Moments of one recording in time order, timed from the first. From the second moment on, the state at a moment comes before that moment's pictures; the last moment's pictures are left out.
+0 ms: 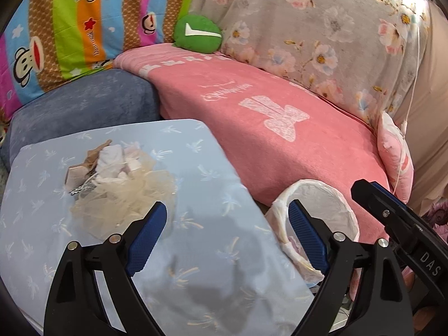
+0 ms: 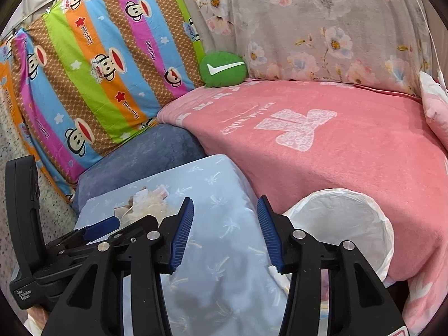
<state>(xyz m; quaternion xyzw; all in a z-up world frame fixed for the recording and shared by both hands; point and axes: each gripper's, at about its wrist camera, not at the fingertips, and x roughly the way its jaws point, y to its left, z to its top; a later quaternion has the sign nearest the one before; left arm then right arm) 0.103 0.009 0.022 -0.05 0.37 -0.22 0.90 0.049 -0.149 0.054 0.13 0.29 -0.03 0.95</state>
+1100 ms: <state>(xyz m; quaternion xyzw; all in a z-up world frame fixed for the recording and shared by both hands) 0.143 0.178 -0.042 -0.10 0.40 -0.05 0.91 0.209 0.011 -0.064 0.11 0.41 0.05 0.90</state>
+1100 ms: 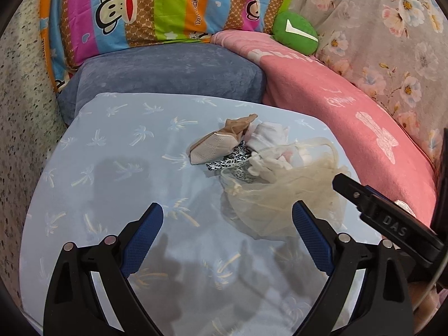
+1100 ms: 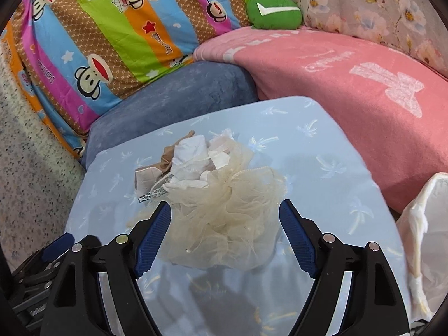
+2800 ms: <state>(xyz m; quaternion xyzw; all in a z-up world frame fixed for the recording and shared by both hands) 0.231 0.071 -0.104 -0.08 0.48 -0.09 0.87 0.148 -0.114 -0.051 0.20 0.38 0.00 0.90</state>
